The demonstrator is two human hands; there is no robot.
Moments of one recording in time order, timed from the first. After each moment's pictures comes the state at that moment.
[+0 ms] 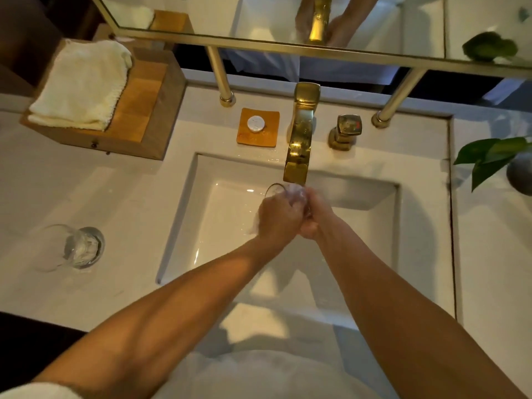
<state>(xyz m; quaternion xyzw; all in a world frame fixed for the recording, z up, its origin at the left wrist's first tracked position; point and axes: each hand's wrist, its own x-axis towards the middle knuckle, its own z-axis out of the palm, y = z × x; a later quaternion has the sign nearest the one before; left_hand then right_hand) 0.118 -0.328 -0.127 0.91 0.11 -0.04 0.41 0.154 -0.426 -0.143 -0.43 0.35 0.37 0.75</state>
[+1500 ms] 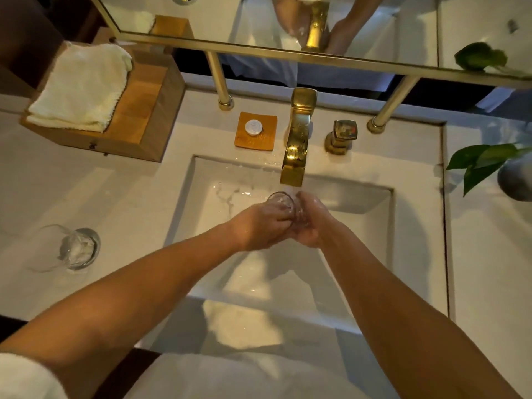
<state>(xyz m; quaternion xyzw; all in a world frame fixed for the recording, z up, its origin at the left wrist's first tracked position) 0.125 -0.270 -0.160 0.88 -0.46 0.00 0.13 0.149 -0.433 -0.144 -0.46 0.33 0.39 0.73</state>
